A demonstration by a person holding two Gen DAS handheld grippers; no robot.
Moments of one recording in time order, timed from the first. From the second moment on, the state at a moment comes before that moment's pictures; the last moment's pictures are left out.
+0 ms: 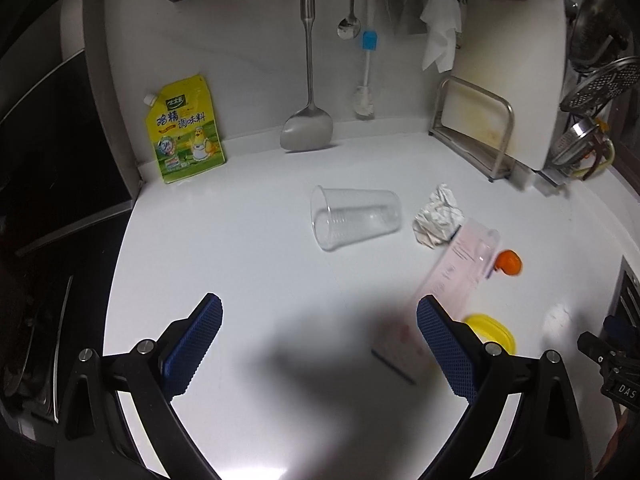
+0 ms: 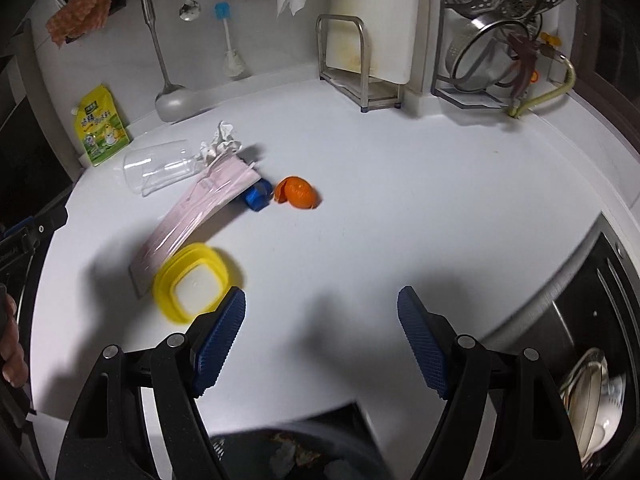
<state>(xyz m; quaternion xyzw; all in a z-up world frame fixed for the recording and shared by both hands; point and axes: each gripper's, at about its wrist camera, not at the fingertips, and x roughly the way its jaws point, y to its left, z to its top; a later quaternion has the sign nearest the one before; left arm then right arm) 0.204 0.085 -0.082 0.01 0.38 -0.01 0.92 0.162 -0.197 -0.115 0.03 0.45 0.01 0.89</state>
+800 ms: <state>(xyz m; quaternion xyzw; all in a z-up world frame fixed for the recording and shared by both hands) 0.284 0.097 -0.132 -0.01 0.42 -0.02 0.91 0.296 -0.184 -0.171 -0.01 0.46 0.05 0.89</state>
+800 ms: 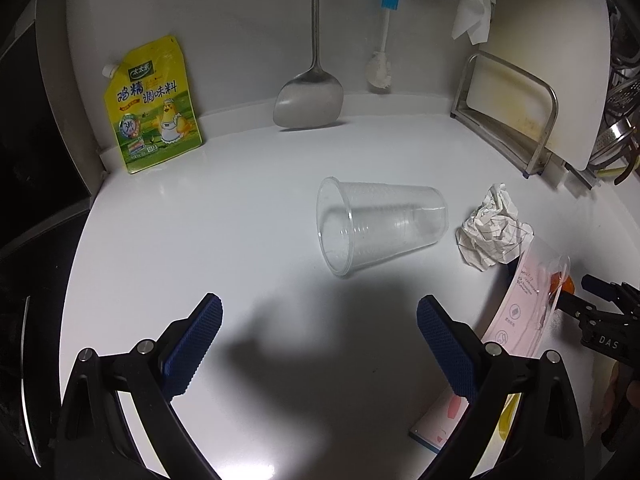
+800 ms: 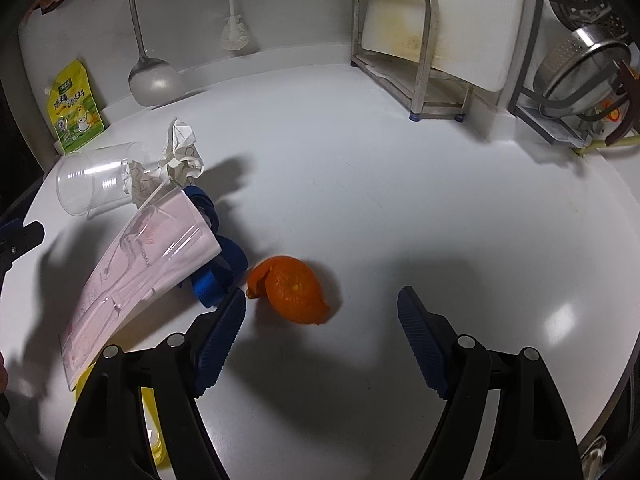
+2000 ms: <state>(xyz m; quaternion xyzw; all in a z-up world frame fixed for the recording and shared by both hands) 0.338 0.071 -0.147 -0.07 0.42 -0.10 0.90 0.254 -0.186 -0.160 0.03 0.45 0.05 0.89</state>
